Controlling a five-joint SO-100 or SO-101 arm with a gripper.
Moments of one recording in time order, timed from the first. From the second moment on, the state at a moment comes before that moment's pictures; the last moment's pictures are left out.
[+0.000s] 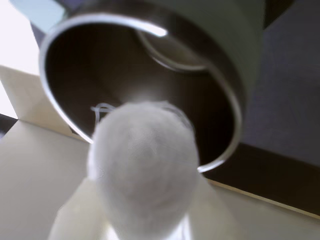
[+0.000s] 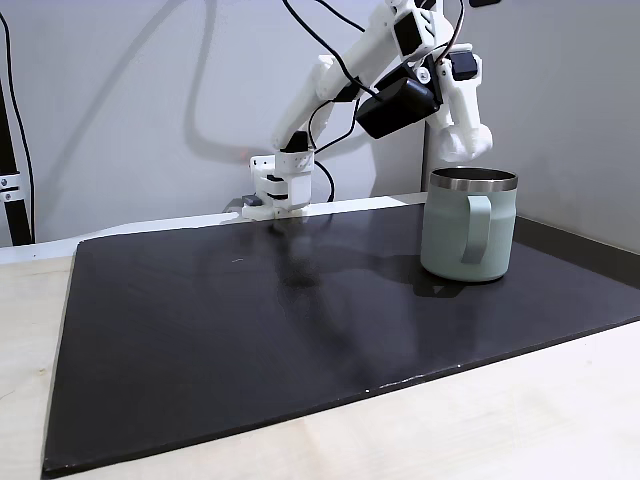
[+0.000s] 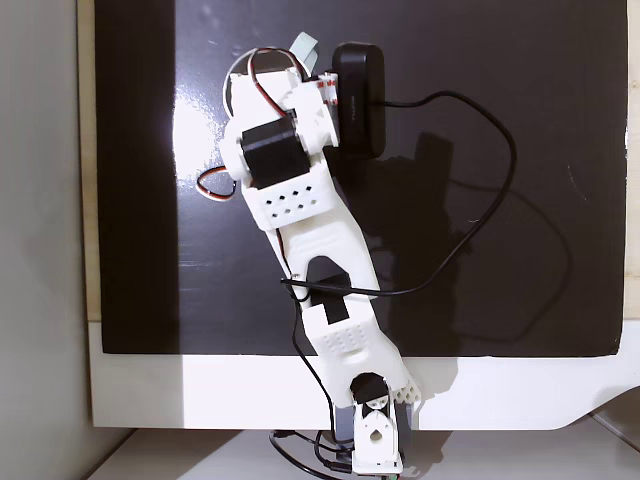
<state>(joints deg) -18.3 47.5 8.8 101.2 13.4</state>
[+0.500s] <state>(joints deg) -20.9 45.8 7.7 101.0 13.4</state>
